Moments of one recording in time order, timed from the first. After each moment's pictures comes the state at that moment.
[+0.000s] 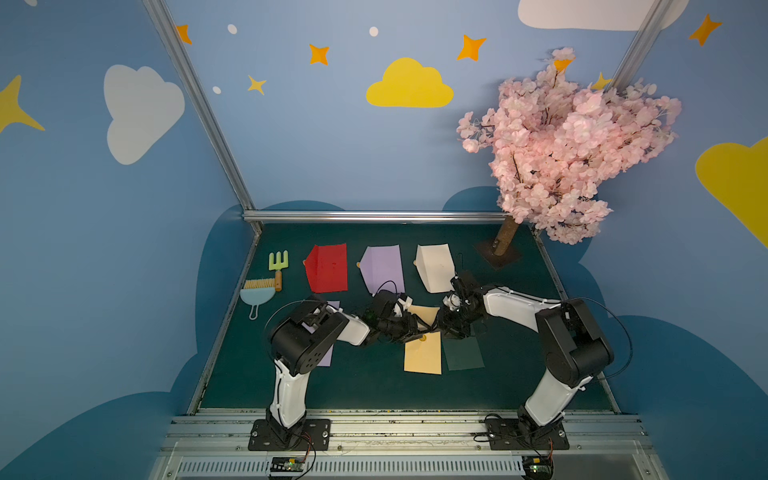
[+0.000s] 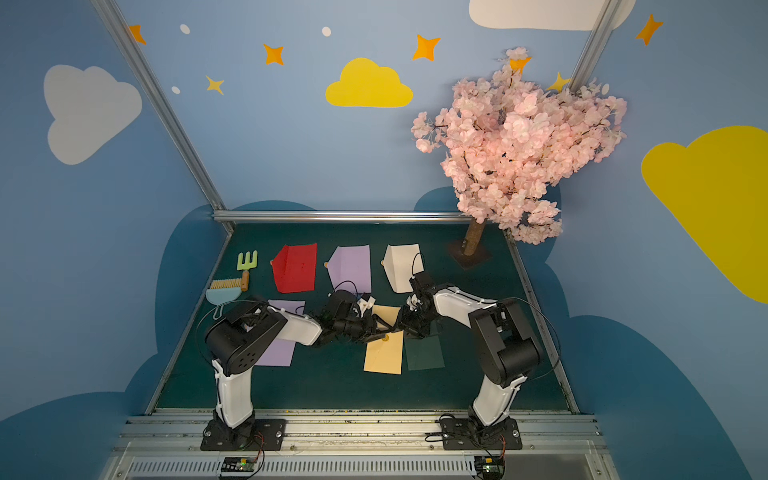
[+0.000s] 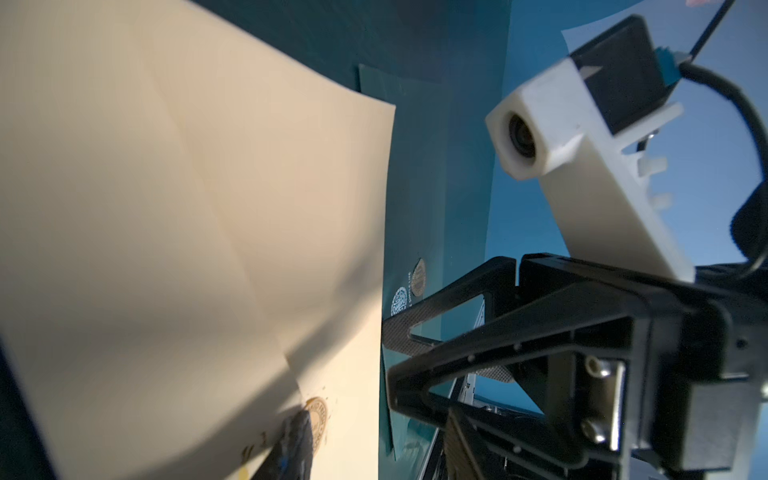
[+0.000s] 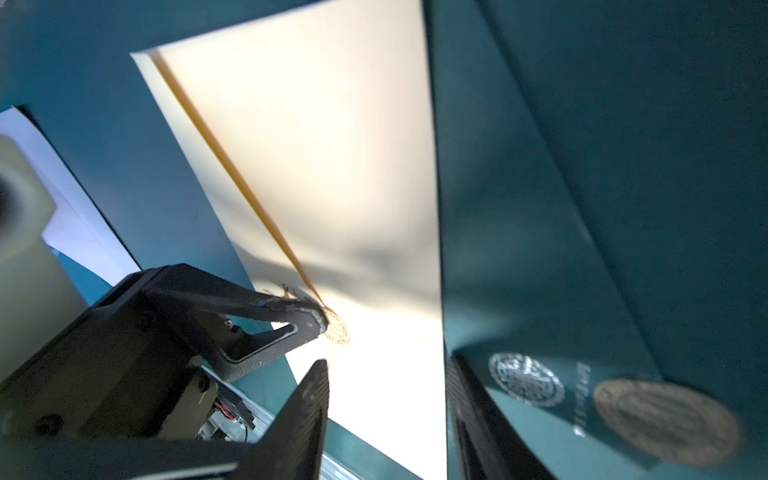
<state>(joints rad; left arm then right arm) -0.69 1.97 0.82 0.52 0.68 -1.05 0.47 1.75 0.99 -0.61 -0.48 0.63</state>
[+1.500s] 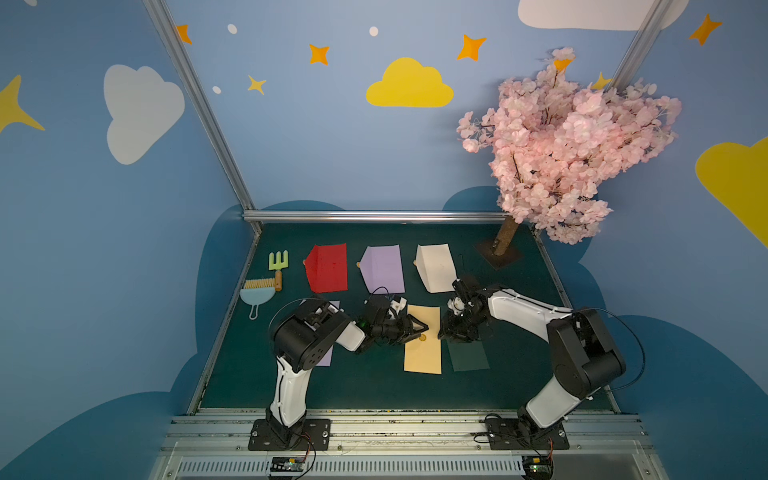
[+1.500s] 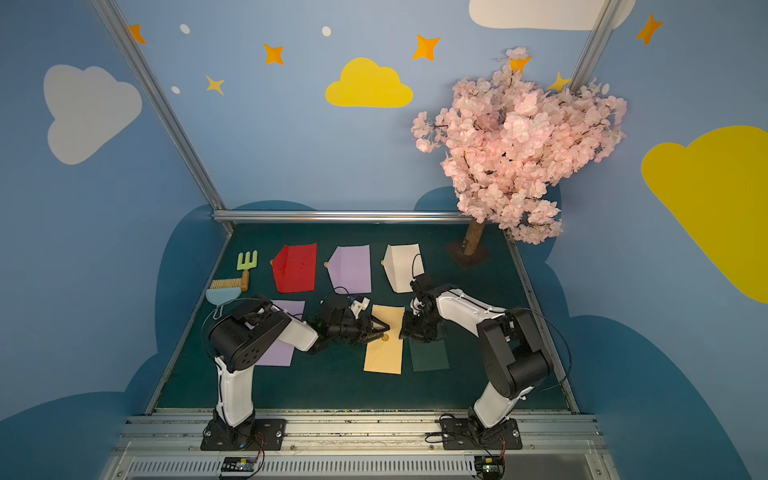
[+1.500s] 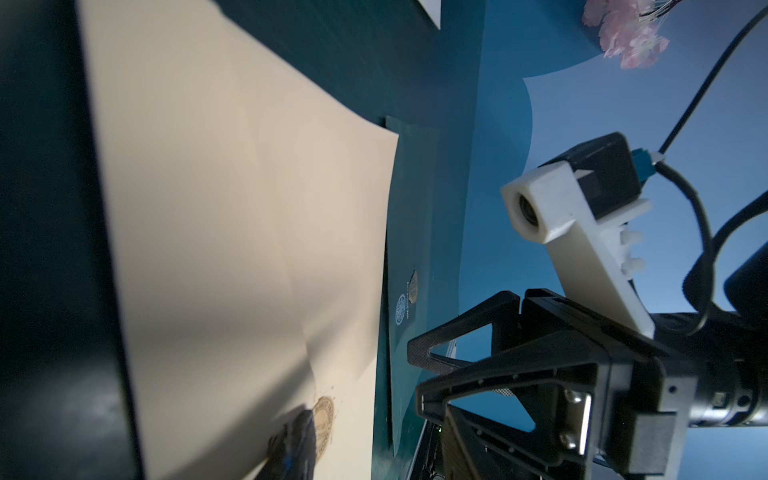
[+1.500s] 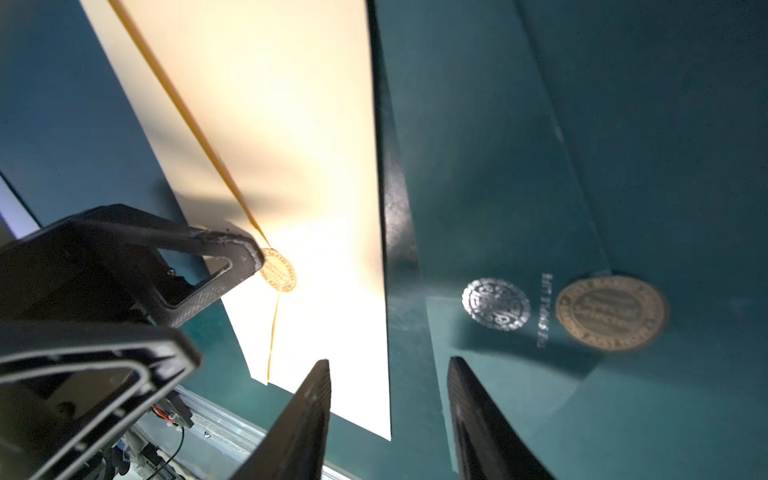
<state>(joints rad) -0.66 2.00 0.72 0.76 0.67 -1.16 0.50 1.67 0.97 -0.73 -0.38 0.54</state>
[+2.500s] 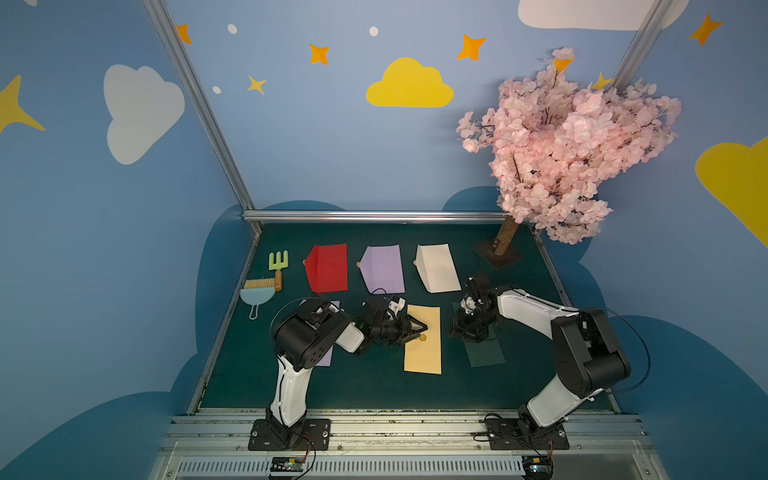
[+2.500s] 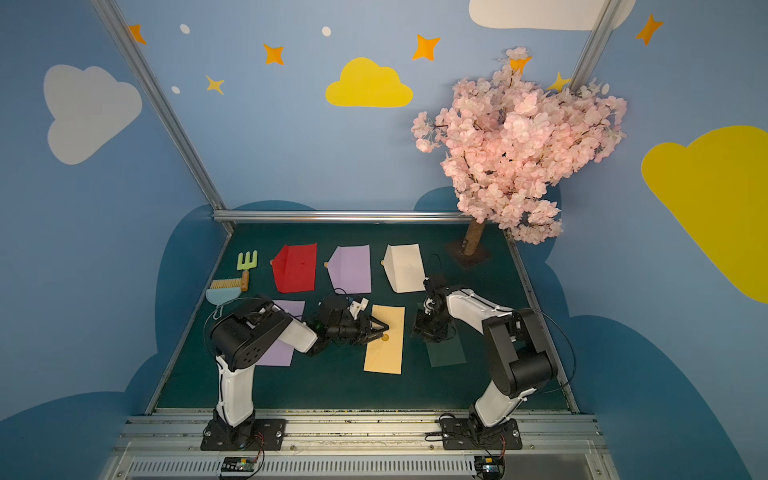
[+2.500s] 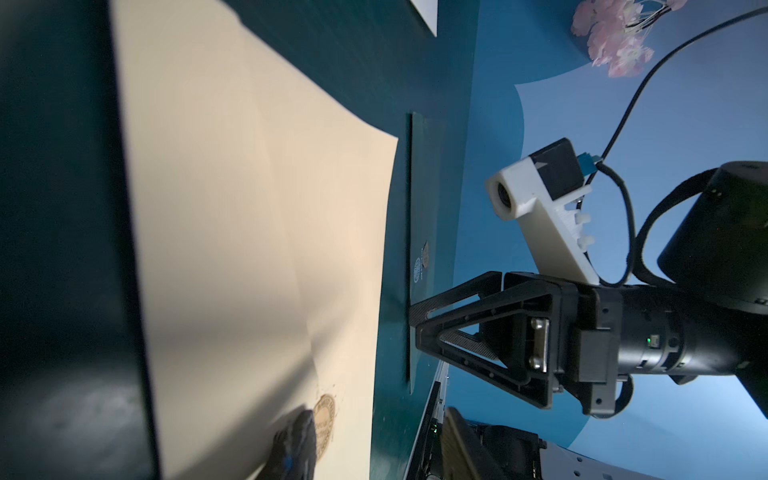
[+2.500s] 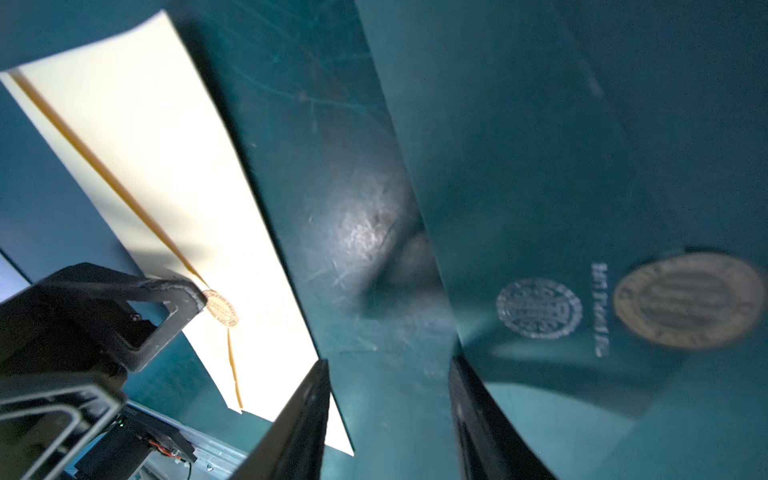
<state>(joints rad) -0.65 2.01 0.70 0.82 0.67 -1.19 0.39 1.64 0.94 -0.73 -0.35 0.54</state>
